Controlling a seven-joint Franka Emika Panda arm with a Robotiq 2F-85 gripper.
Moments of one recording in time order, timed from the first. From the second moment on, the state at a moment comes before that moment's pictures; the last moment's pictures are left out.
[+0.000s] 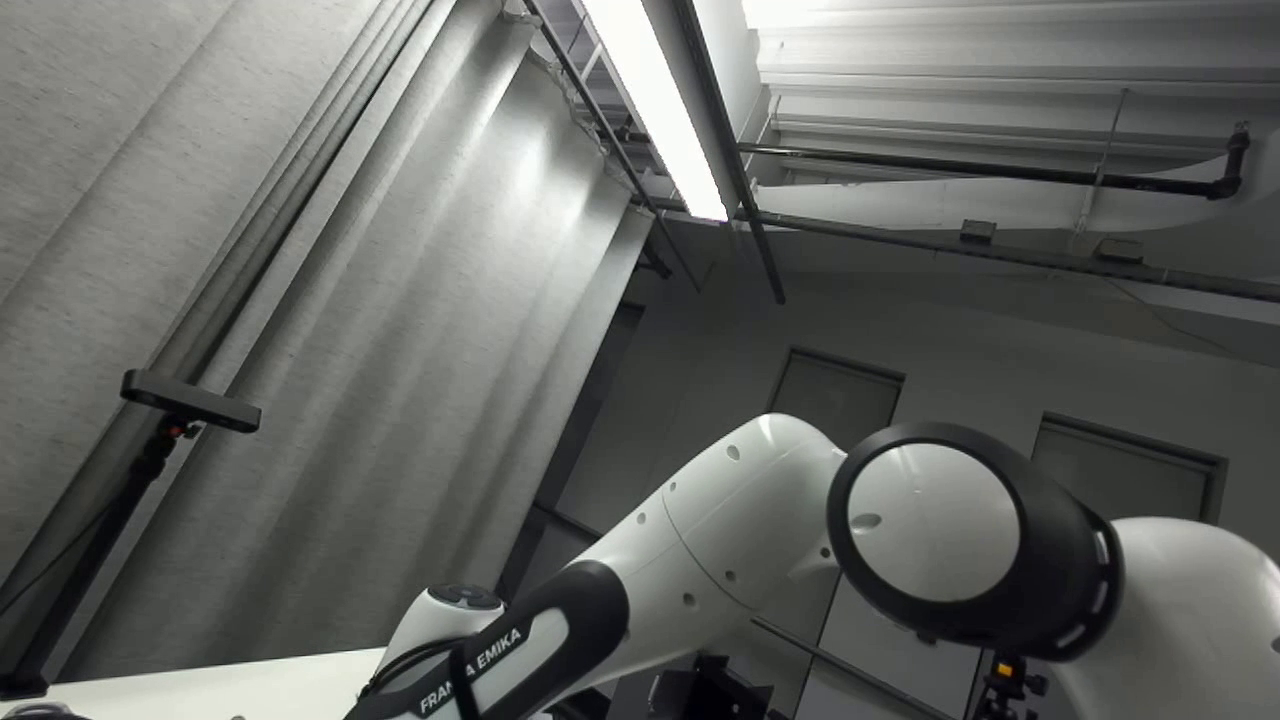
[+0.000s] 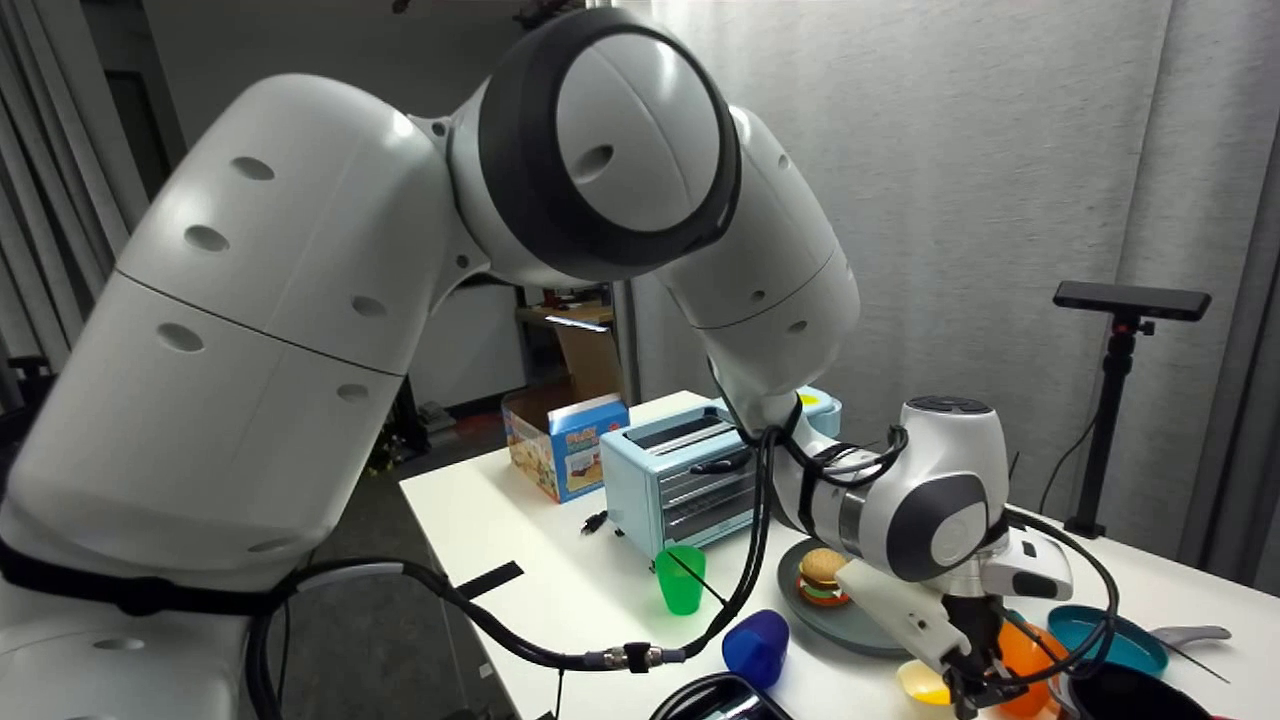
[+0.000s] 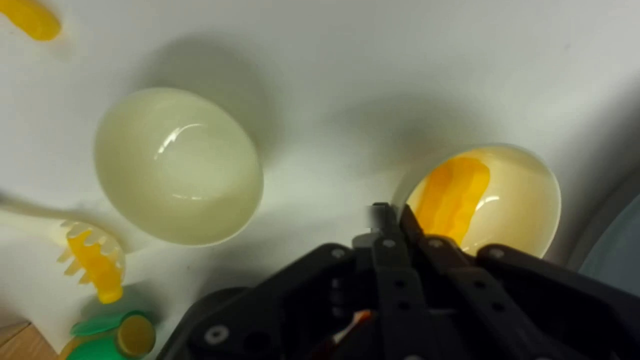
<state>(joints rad) 0.03 0.60 -0.15 -2.00 -0.02 2.69 0.25</state>
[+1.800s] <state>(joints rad) -0.13 0.54 -0.24 -1.77 -0.02 2.55 0.26</state>
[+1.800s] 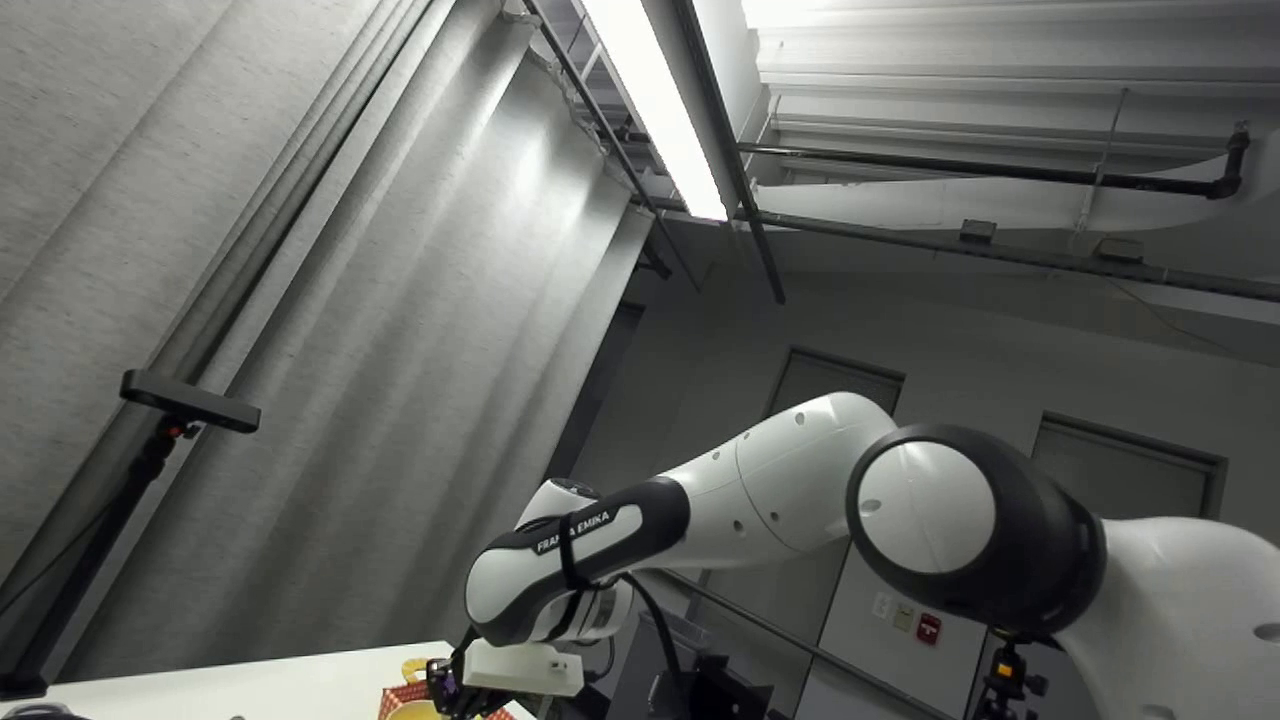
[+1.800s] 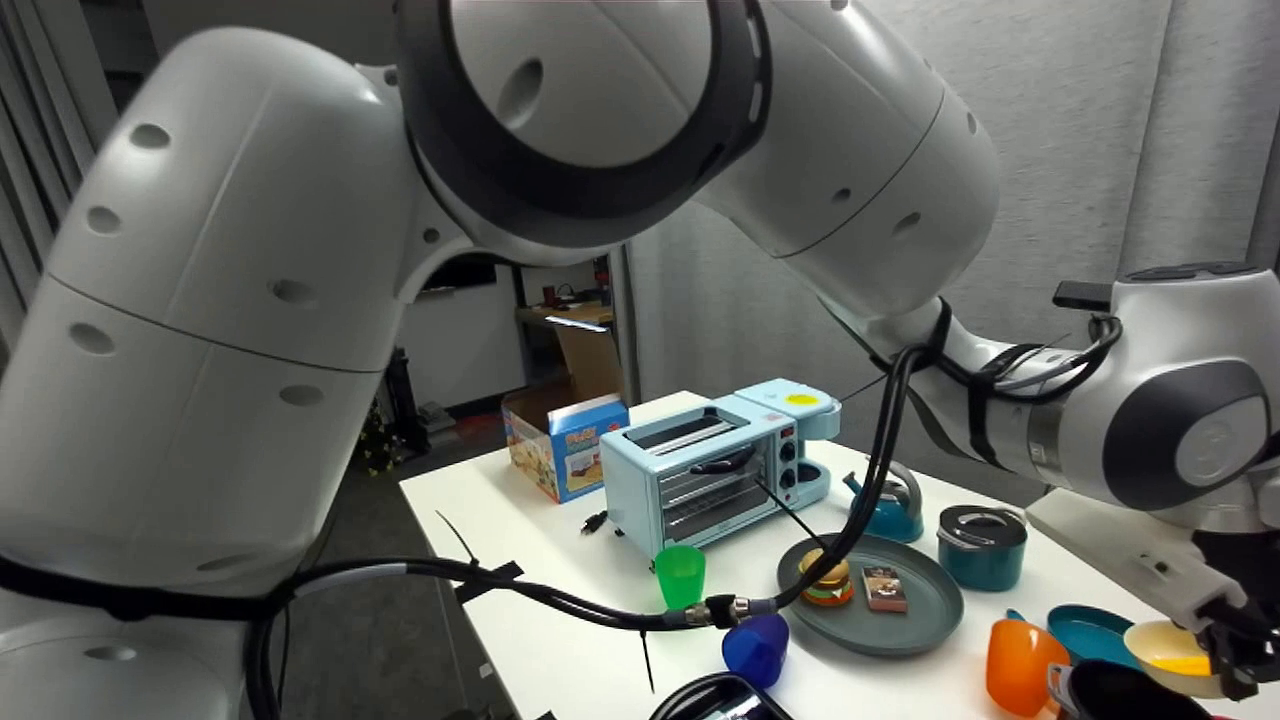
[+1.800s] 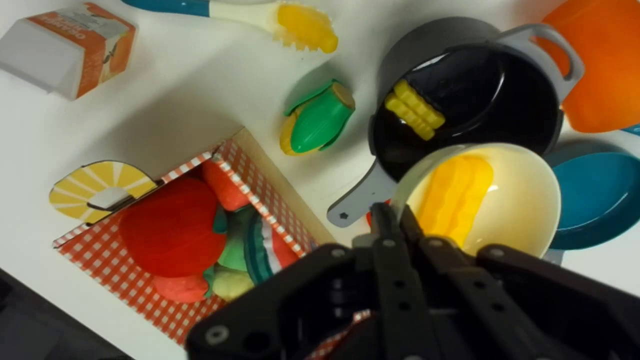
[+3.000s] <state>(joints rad) 0.13 0.71 -0.46 -1.68 -0.40 2.63 0.52</state>
